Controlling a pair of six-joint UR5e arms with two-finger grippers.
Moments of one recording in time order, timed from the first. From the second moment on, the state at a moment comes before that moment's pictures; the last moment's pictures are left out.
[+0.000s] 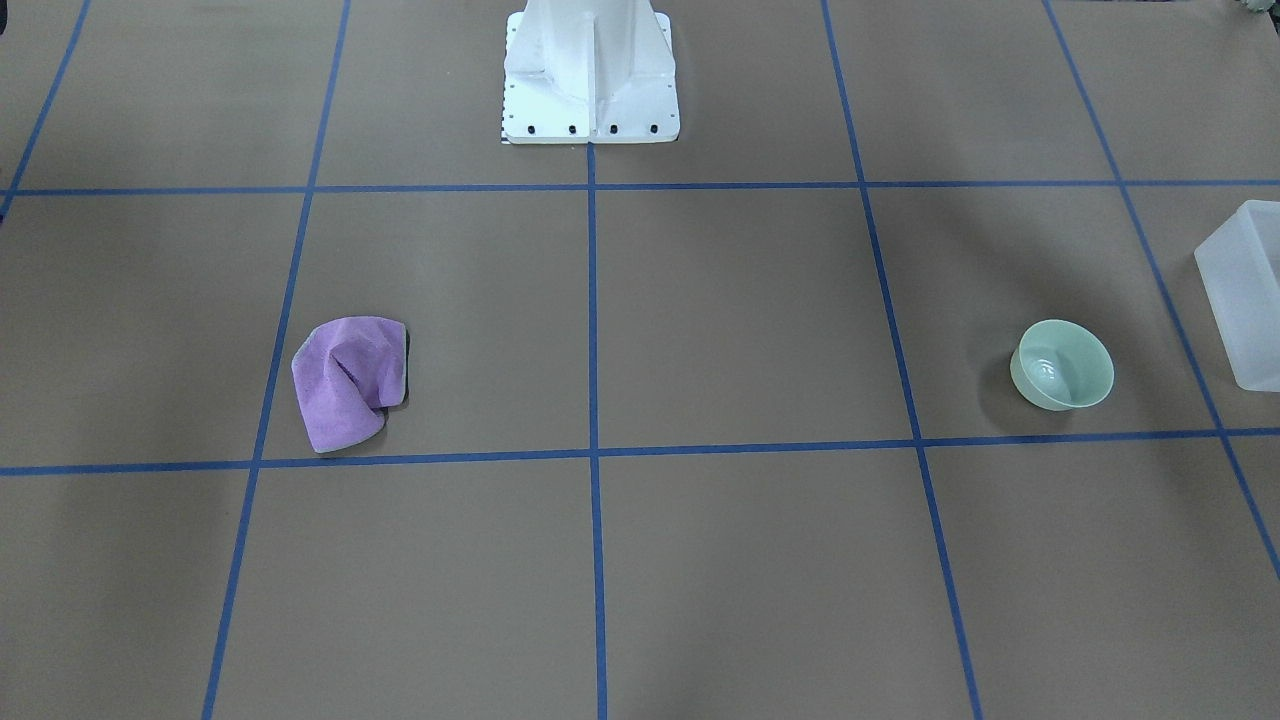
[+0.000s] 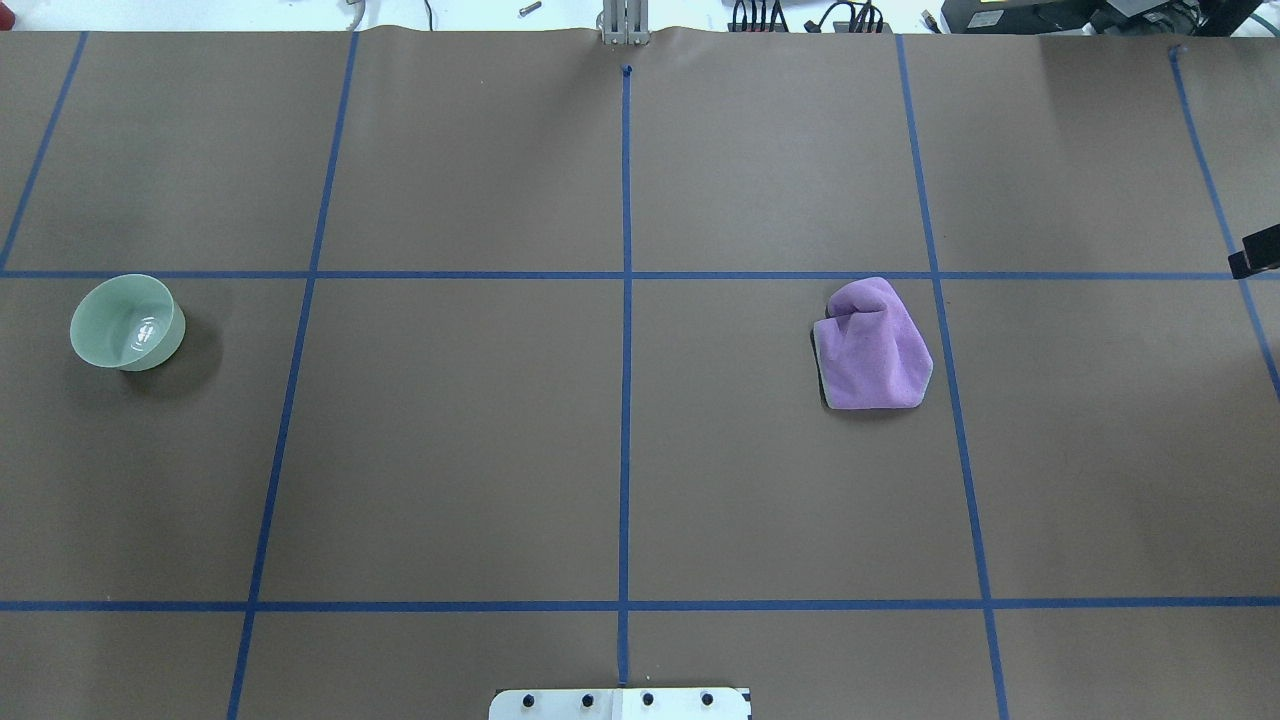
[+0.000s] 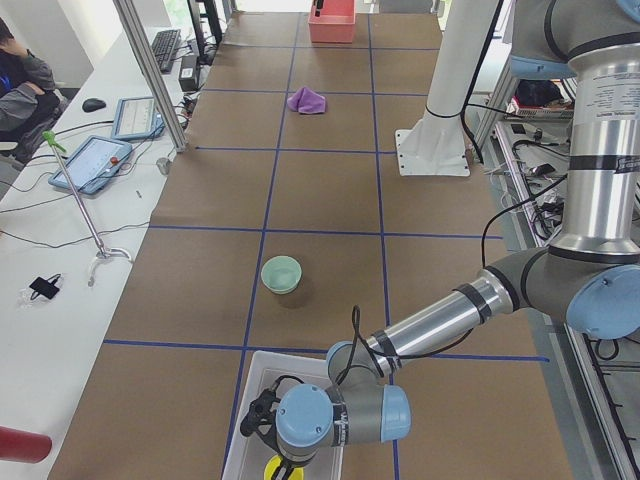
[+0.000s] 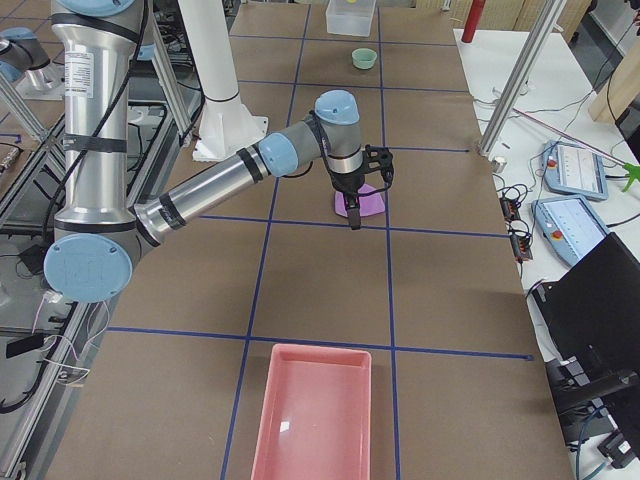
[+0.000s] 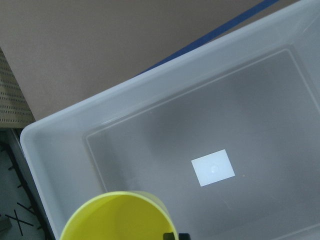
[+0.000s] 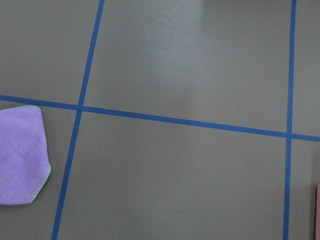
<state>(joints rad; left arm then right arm) -1.78 -1.56 -1.05 -2.08 -2.27 0.66 1.24 -1.64 2.18 -1.62 2.17 0.44</state>
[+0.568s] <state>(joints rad) -1.78 -1.56 -0.98 -2.19 -2.30 0.53 1.24 -1.64 2.18 -1.62 2.17 0.44</state>
